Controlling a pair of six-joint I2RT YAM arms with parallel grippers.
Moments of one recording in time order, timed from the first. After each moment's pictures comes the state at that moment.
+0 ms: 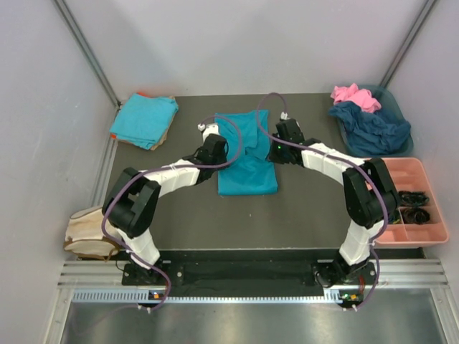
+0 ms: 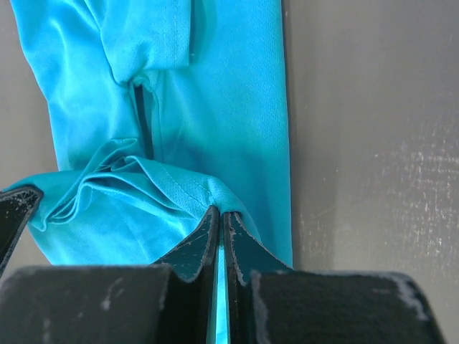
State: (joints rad) left arm -0.57 1.74 1.04 0.01 -0.28 -0.58; right arm 0.46 1.79 1.19 -0.22 0.00 0.61
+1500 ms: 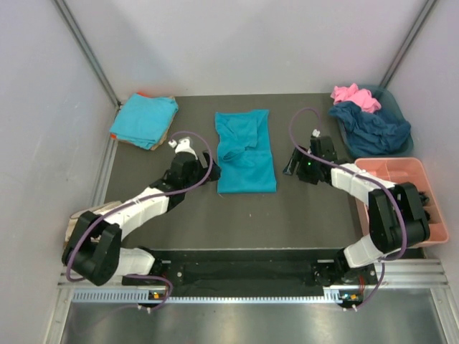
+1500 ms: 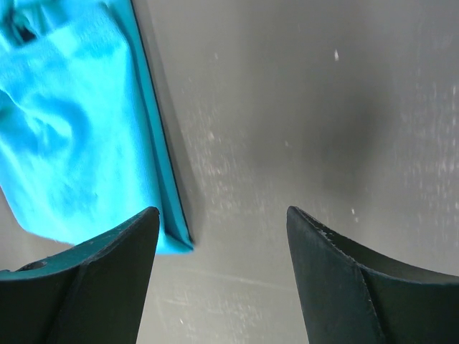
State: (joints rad) left arm -0.46 1.31 0.68 0.05 -0.16 -0.65; right arm 0.26 1.53 0.85 -0.18 -0.14 0.59
